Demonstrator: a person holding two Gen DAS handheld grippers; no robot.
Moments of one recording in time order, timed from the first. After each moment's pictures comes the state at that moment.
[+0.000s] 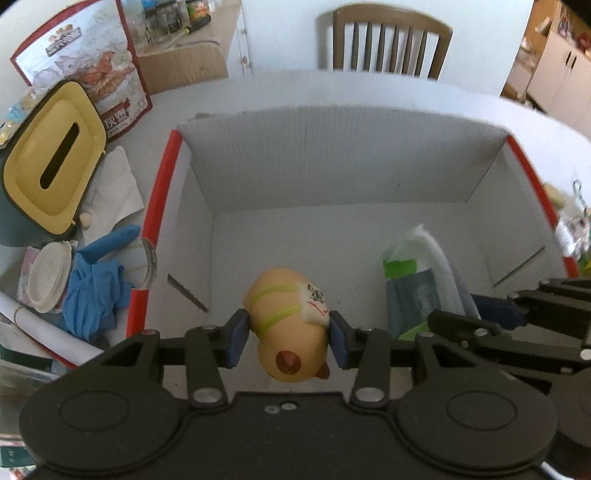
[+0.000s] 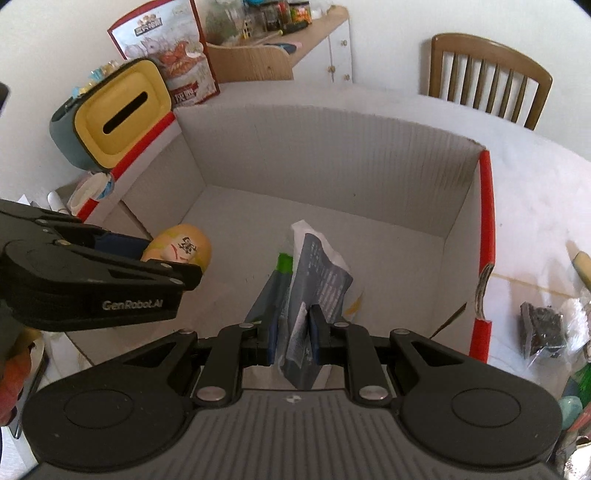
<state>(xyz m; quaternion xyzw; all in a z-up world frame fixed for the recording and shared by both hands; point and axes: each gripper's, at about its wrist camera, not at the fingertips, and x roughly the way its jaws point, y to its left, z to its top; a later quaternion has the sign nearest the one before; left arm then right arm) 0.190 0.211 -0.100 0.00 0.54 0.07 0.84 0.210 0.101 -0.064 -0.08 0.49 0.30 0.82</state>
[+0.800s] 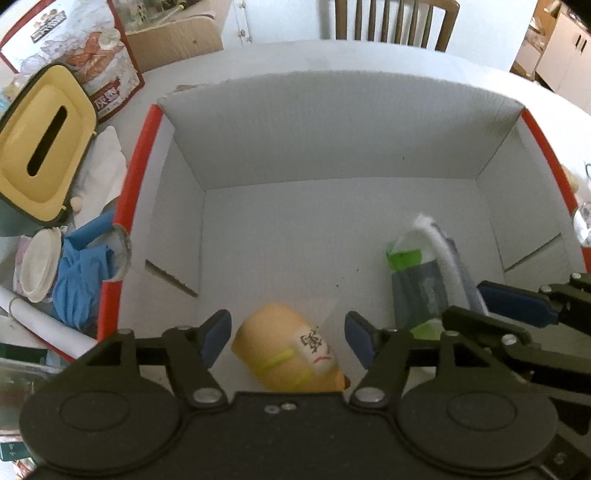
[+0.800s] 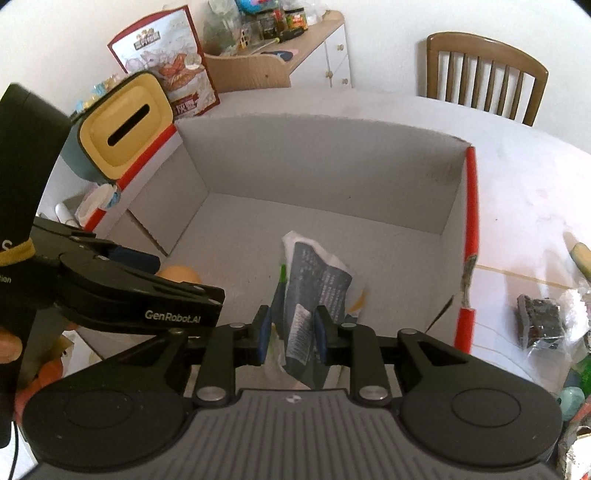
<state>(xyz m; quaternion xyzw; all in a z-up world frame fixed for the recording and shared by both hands) 0.197 0.208 -0.113 0.00 0.57 0.08 0.82 0.206 0.089 -0.054 -0.06 0.48 0.31 0.82</state>
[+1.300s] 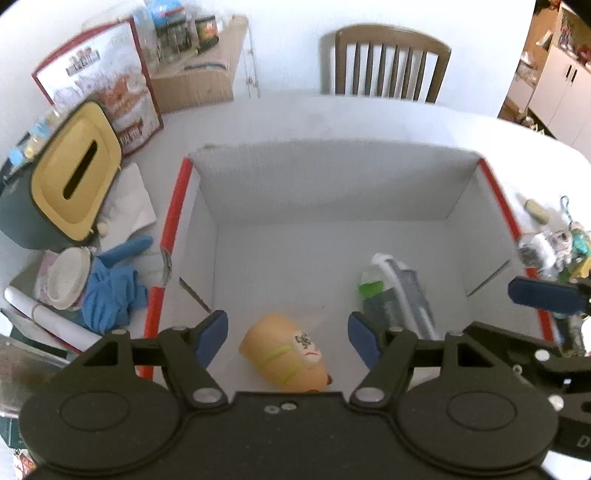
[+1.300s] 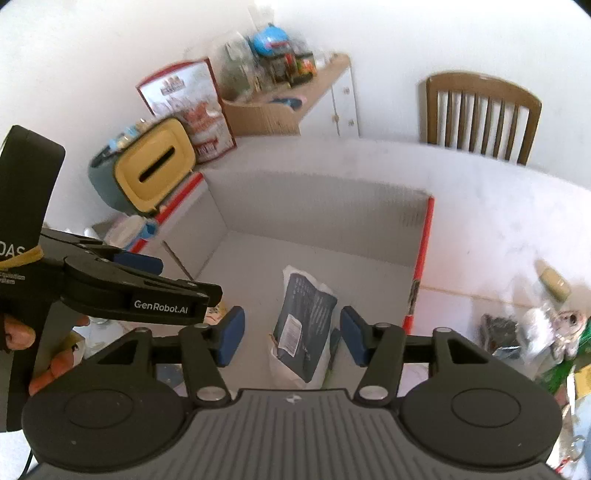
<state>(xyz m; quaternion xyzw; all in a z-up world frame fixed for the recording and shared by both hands) 0.168 0.200 -0.066 -0.01 0.51 0.08 0.86 0.181 0.046 -0.001 -0.04 0.42 0.33 0.84</state>
